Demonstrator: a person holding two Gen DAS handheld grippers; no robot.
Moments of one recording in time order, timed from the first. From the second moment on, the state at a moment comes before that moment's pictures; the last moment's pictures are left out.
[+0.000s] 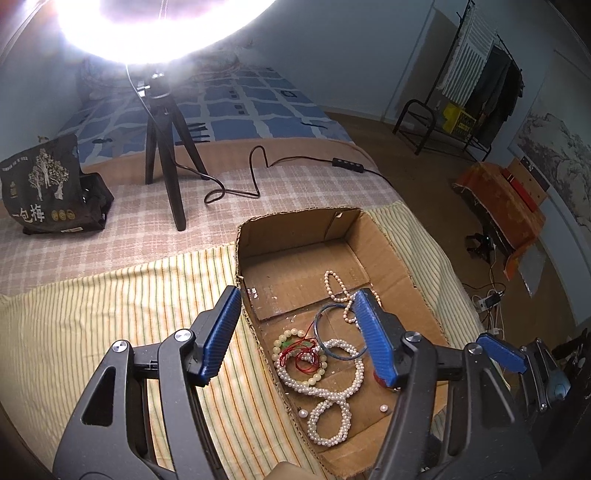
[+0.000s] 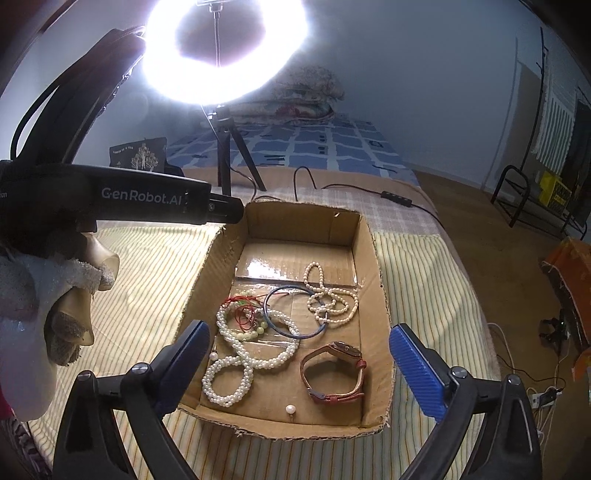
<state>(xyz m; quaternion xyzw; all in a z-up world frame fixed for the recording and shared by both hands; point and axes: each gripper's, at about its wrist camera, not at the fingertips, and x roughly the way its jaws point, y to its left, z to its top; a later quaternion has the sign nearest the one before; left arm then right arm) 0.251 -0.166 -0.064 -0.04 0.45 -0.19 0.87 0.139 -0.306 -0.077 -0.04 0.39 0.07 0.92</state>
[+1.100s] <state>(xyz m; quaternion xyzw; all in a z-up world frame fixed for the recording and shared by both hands) 0.145 -0.084 0.024 -0.01 0.35 -0.16 0.92 0.084 -0.287 -0.004 -0.06 0.31 0.02 0.95</state>
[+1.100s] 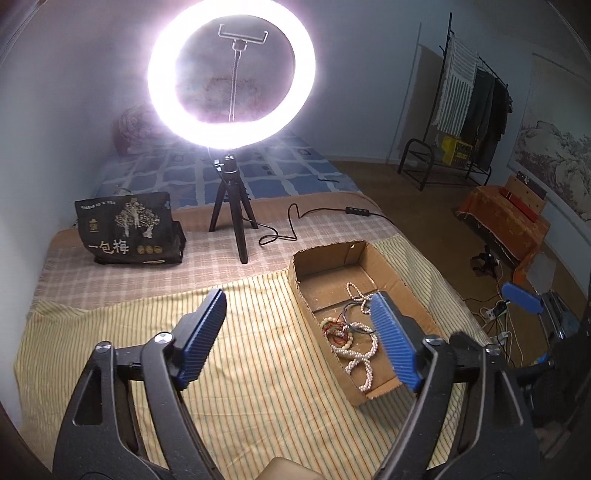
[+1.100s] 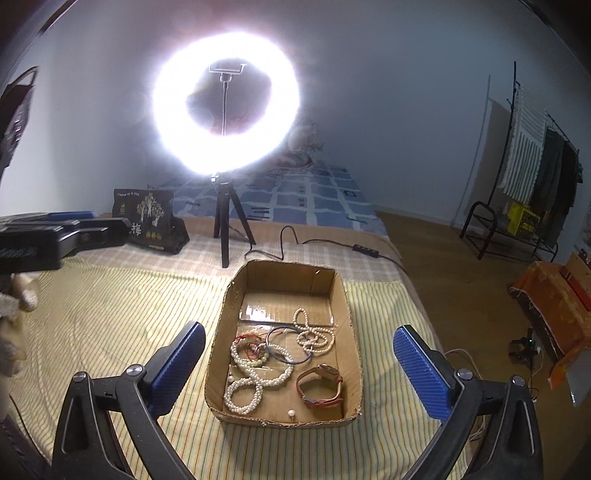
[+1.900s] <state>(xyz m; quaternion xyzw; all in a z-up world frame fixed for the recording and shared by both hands) 0.088 -0.080 0.020 0.04 0.34 -0.15 0.93 0.066 -0.292 0.009 -0.05 0.28 -0.01 0.96</state>
